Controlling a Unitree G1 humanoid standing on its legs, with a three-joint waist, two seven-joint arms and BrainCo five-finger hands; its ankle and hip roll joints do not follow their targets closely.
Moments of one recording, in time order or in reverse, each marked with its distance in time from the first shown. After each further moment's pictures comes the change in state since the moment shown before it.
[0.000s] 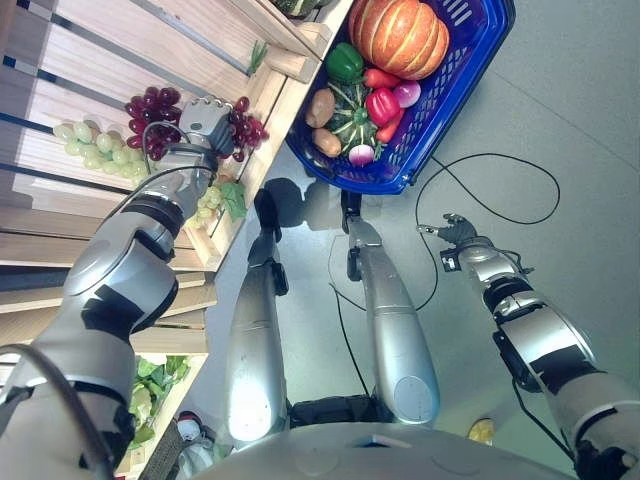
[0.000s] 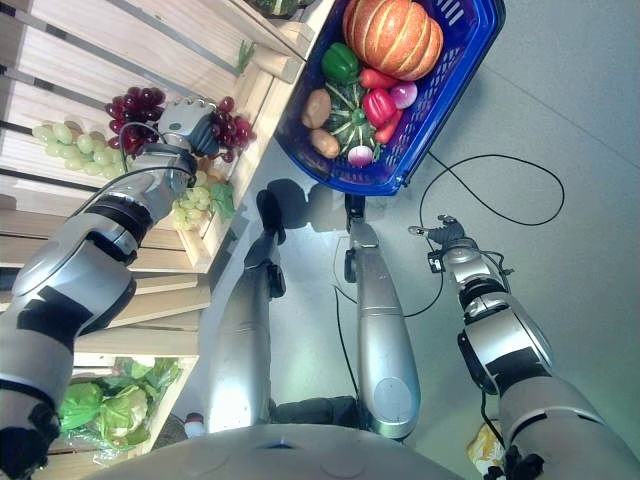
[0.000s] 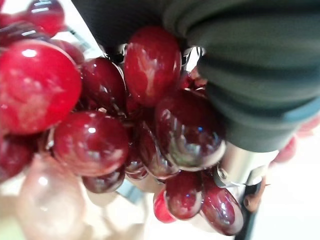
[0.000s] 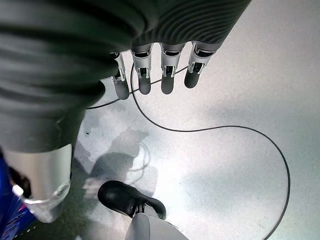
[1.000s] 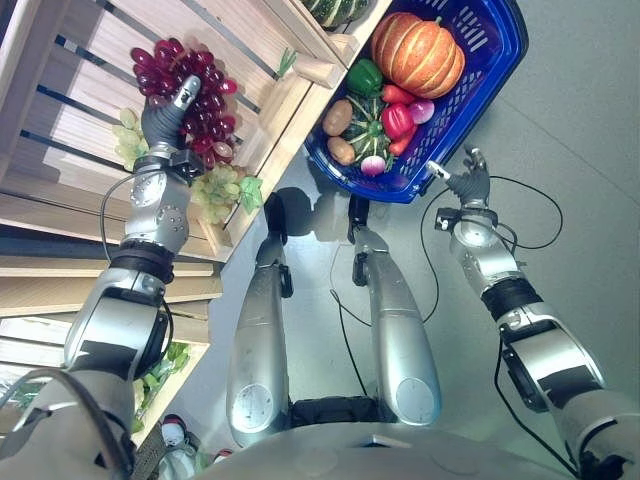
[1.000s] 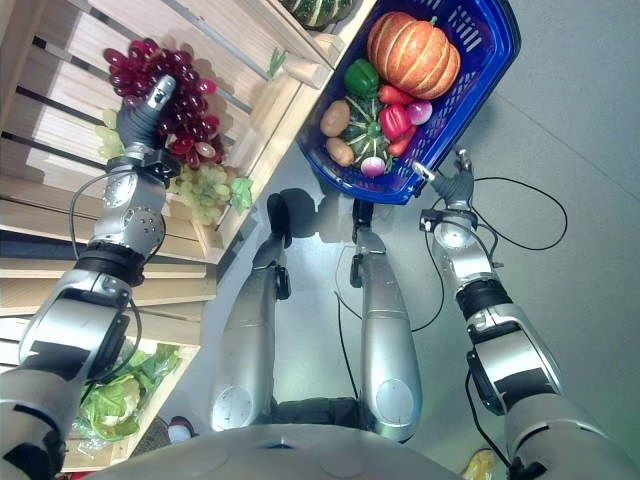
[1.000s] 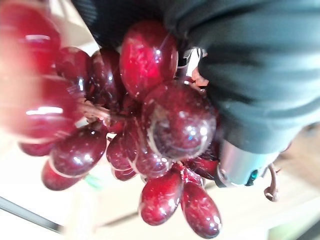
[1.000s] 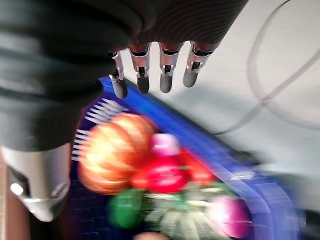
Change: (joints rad) left arm 0.350 -0.031 0.561 -0.510 -1.215 -0.296 -0.337; right arm 0.148 -0.020 -0.107 -0.655 0.093 -0.263 -0.385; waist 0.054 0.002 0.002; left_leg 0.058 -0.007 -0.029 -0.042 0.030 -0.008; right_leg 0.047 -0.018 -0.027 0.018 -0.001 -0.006
